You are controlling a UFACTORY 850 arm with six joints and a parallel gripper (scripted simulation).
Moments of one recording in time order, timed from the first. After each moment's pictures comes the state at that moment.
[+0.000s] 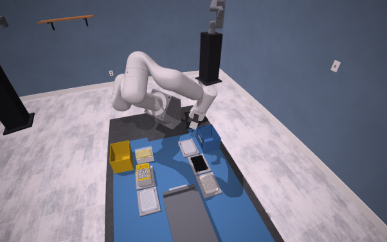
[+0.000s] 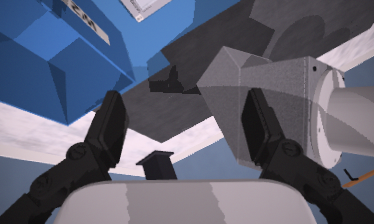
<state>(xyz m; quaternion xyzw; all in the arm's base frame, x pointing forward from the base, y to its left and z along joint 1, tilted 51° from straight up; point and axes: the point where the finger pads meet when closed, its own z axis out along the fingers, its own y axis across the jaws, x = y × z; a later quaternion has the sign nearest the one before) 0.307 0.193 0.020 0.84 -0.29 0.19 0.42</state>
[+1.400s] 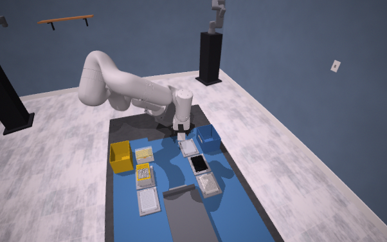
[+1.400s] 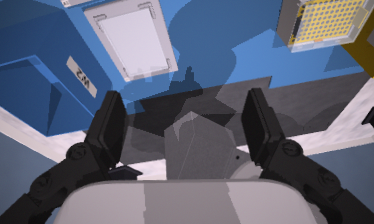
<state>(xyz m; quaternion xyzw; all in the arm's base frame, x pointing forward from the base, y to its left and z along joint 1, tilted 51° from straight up) 0.367 0.125 0.149 0.90 -0.12 0.22 0.36</state>
